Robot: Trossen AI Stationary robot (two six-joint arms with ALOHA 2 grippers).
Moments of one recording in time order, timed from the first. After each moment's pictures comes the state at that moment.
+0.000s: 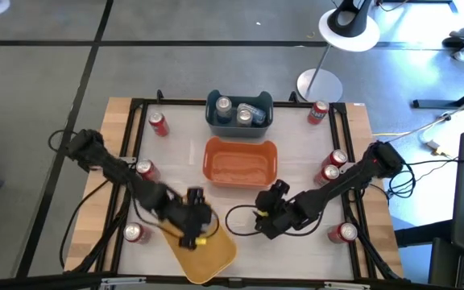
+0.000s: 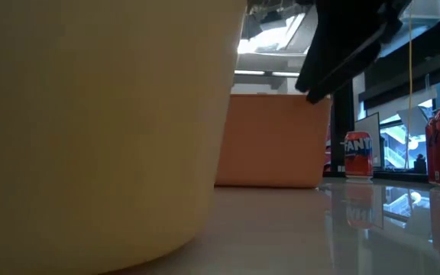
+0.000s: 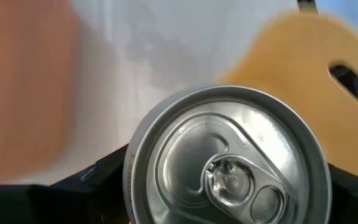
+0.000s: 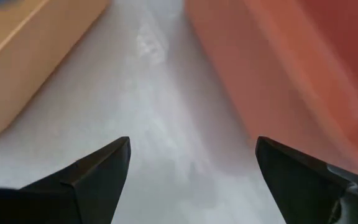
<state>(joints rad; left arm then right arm) -0.55 1.61 1.34 -0.76 -0.28 -0.42 0.53 1.74 1.28 -0.73 0.55 0.85</state>
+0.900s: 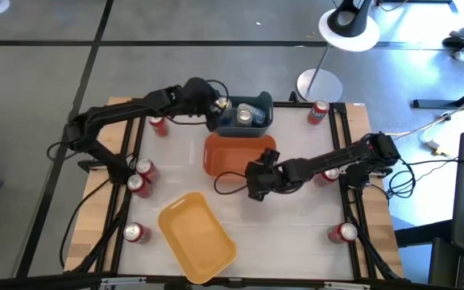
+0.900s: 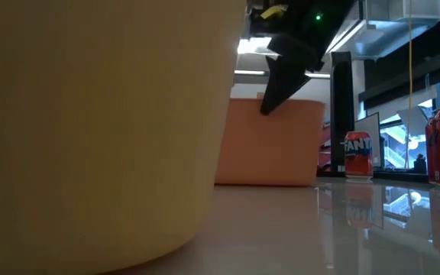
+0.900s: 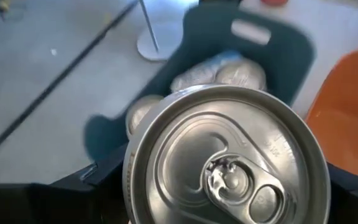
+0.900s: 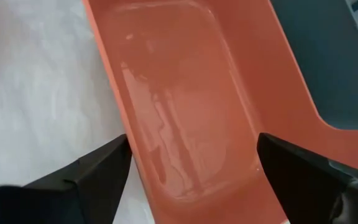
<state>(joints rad) 0.46 1.52 1.29 -0.51 -0.18 0.02 0.22 1.72 1.28 -0.71 0.53 0.38</state>
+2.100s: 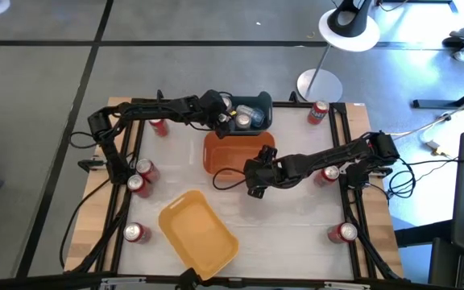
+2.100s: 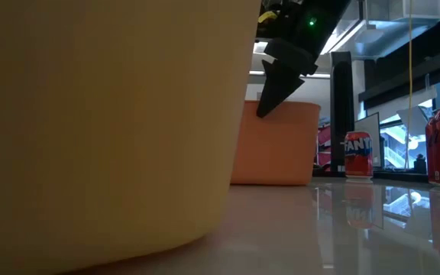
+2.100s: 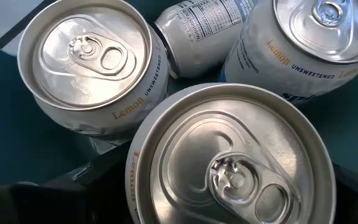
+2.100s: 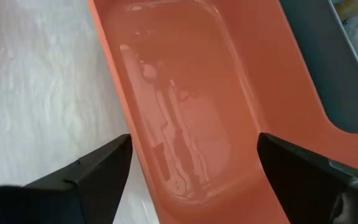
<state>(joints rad) 0.50 1.77 1.19 -0.34 -0.11 -0.10 0.18 1.72 1.28 -0.68 0.48 0.31</state>
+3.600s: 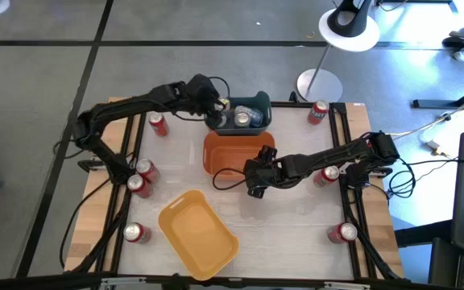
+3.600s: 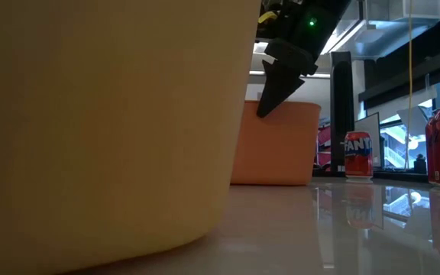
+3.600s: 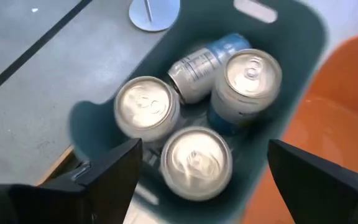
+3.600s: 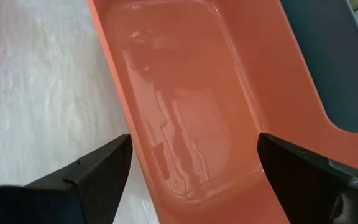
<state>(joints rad) 0.50 1.57 1.38 -0.65 -0.13 -0.07 0.18 1.72 1.28 -0.68 0.48 0.31</state>
